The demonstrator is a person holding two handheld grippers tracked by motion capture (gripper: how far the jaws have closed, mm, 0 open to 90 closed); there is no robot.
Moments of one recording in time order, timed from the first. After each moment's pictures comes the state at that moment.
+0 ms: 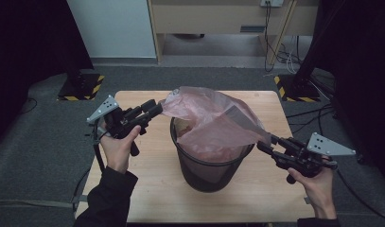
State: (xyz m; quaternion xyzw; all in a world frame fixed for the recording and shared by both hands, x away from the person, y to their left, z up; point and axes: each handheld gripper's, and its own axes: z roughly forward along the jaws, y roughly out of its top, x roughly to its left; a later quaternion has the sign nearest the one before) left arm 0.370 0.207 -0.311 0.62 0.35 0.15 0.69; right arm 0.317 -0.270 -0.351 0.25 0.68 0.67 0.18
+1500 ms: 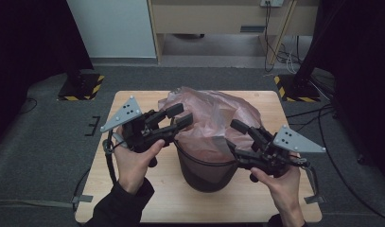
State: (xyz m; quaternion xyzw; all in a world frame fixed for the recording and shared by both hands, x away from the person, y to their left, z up) left arm 0.314 0.140 -0.258 0.66 0.26 0.13 0.70; right arm 0.294 -0.166 -0.297 0.24 0.64 0.71 0.17
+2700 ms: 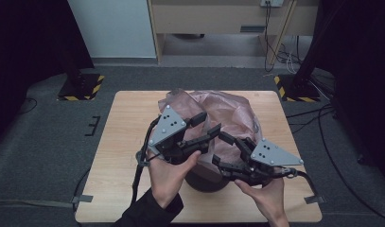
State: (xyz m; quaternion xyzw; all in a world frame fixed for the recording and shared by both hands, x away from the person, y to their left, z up) left arm 0.294 0.077 -0.260 0.70 0.29 0.19 0.63; right arm 0.283 -0.140 -0.322 0.23 0.67 0.67 0.20
